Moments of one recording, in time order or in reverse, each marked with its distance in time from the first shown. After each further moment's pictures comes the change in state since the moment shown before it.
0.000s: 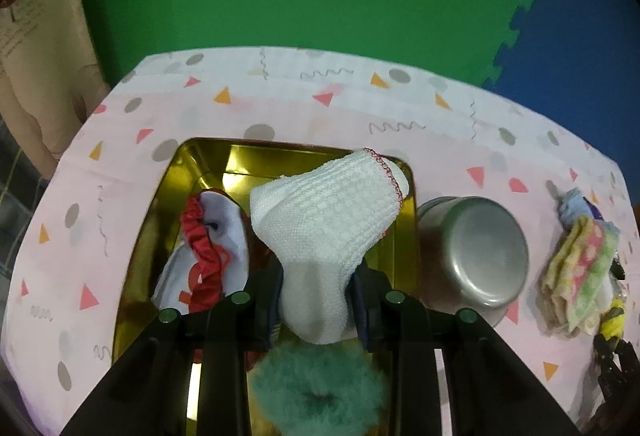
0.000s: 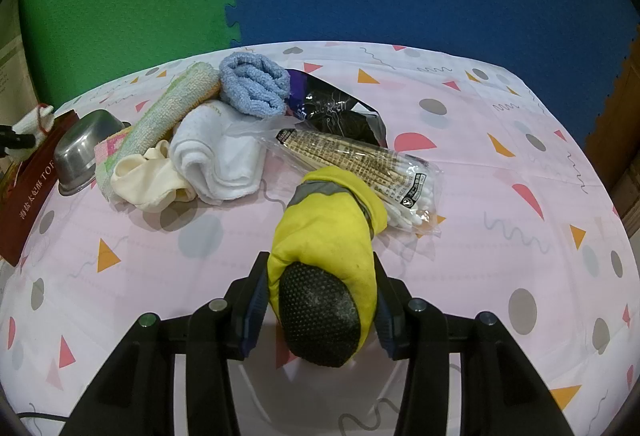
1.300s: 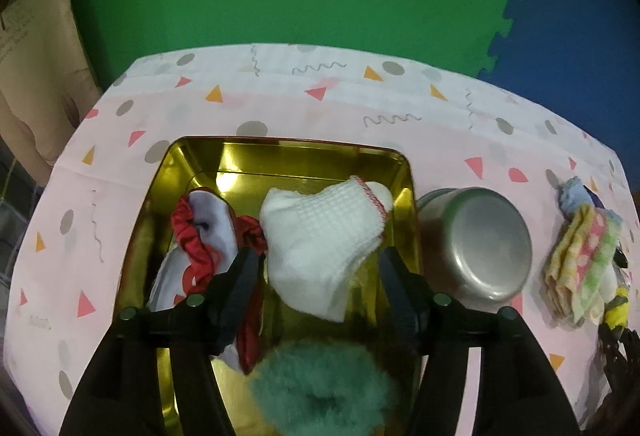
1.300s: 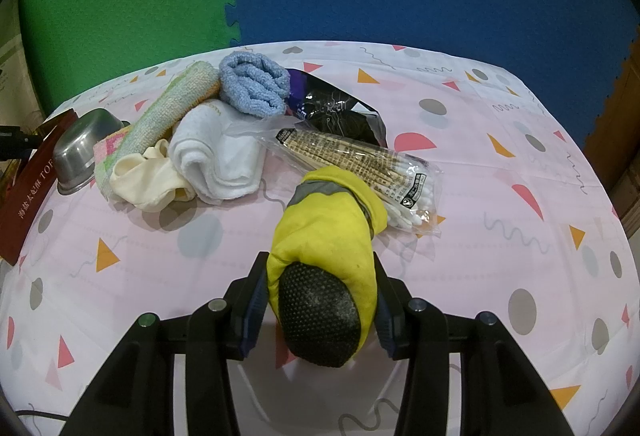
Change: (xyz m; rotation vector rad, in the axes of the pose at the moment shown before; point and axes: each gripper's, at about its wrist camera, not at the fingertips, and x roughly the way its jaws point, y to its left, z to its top) left arm -0.005 -0.005 -0.004 0.033 -0.005 -0.009; right arm 0.000 0.000 0.000 0.000 0.001 -0.002
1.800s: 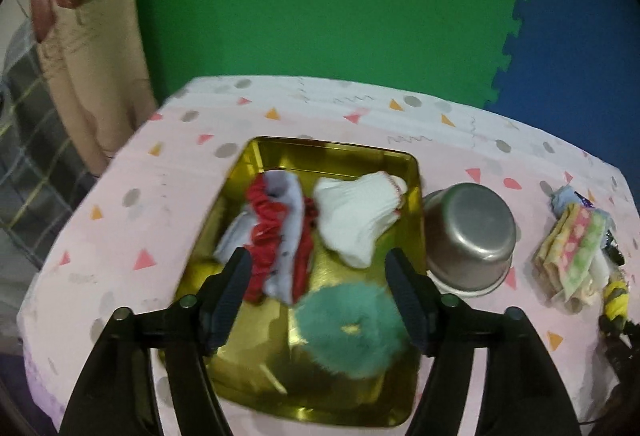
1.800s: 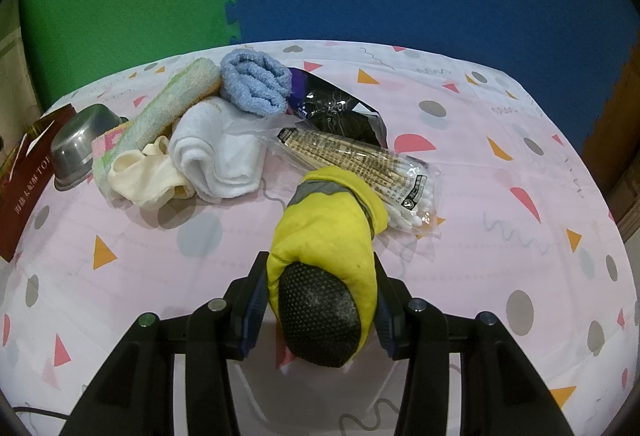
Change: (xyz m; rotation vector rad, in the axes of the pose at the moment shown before) left arm -0.069 0.012 -0.050 -0.060 -0.148 0.110; right arm 0.000 0.002 0.001 -0.019 0.004 -0.023
